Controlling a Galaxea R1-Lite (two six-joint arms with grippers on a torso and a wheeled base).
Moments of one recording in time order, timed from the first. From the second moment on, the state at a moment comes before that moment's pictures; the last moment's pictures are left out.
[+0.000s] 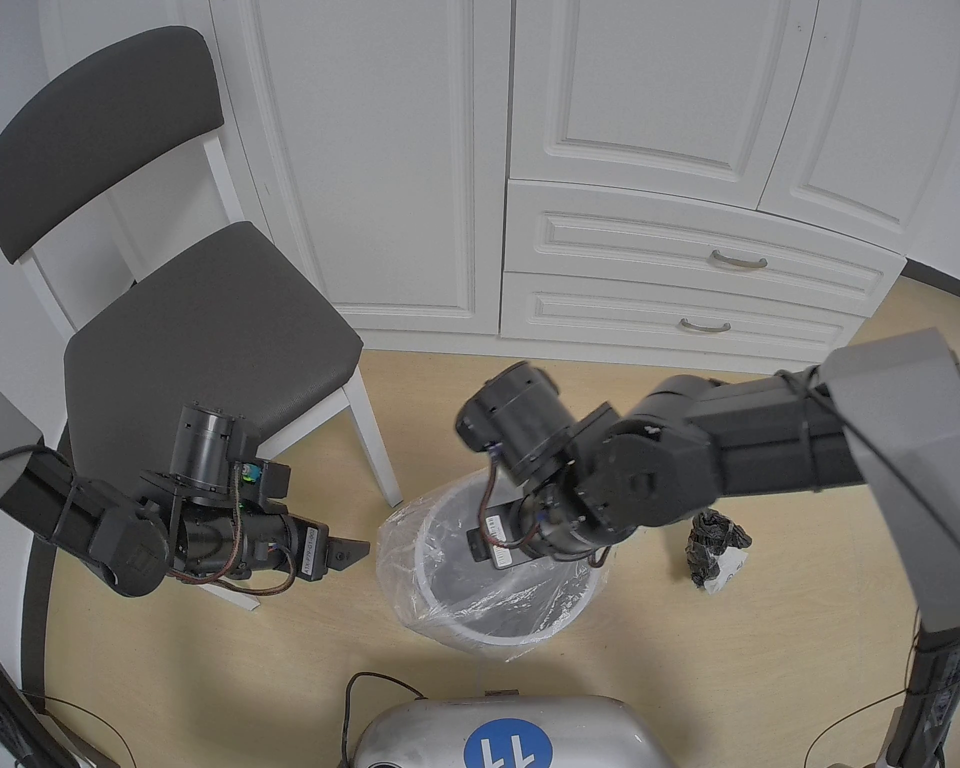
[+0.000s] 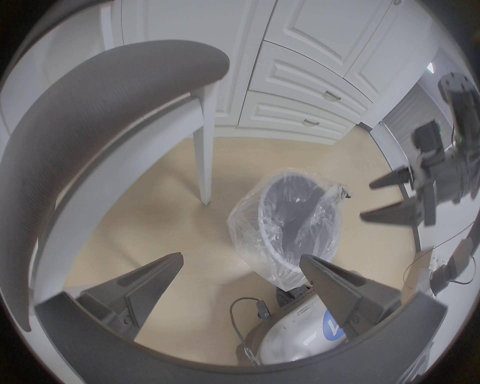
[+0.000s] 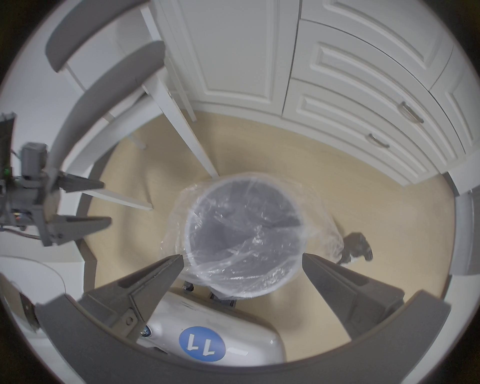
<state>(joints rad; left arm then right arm) -0.35 1.82 -0.70 -0.40 -0.10 -0.04 0.83 2.18 -1.63 0.40 -0.37 0.38</state>
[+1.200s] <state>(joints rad) -0.24 1.75 -0.70 -0.45 -0.10 -0.01 0.78 2.54 -1.96 0.62 -0.45 0.71</state>
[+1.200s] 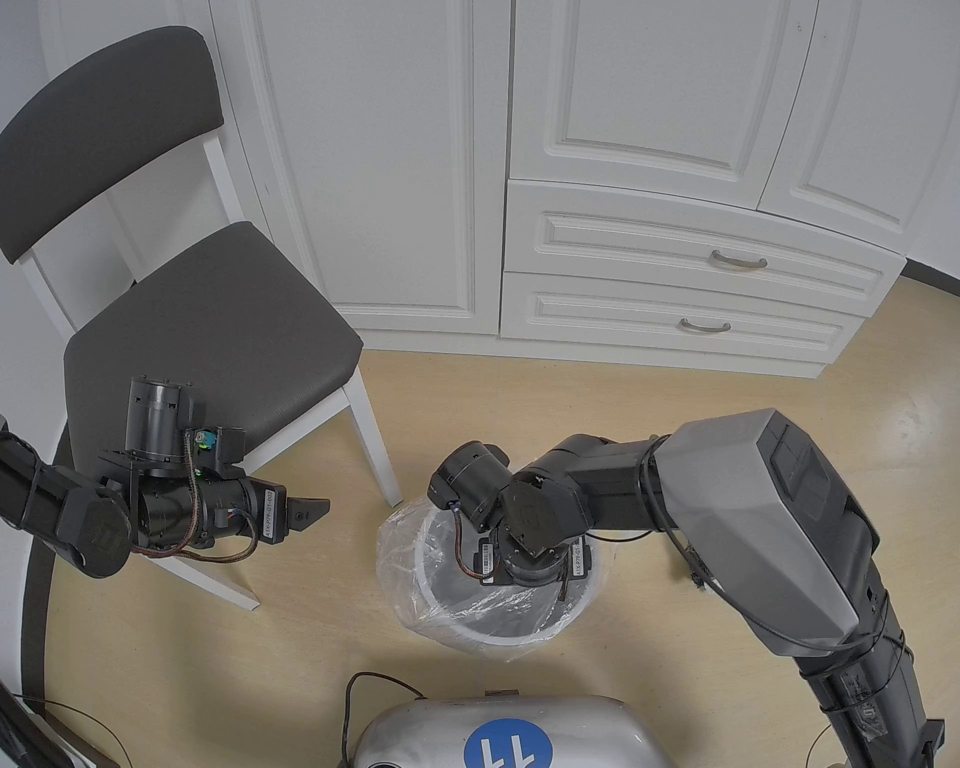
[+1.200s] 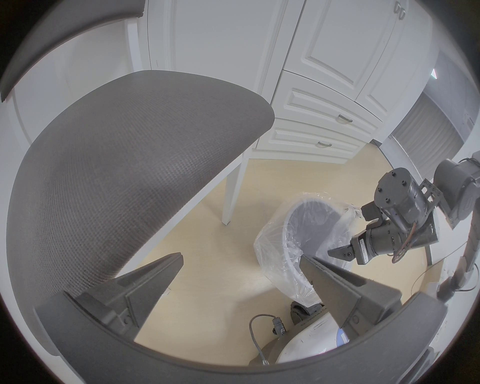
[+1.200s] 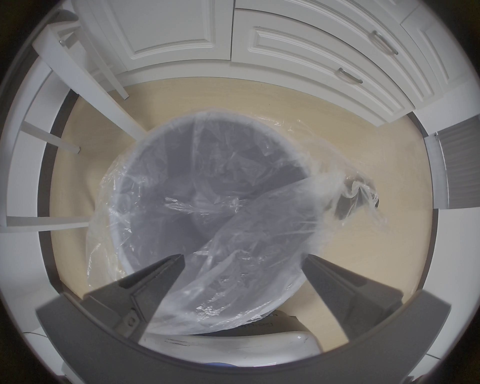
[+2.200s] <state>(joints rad) -0.23 1.76 -0.70 -0.45 -0.10 0.00 0.89 2.42 -1.56 0.57 -0.45 0.78</state>
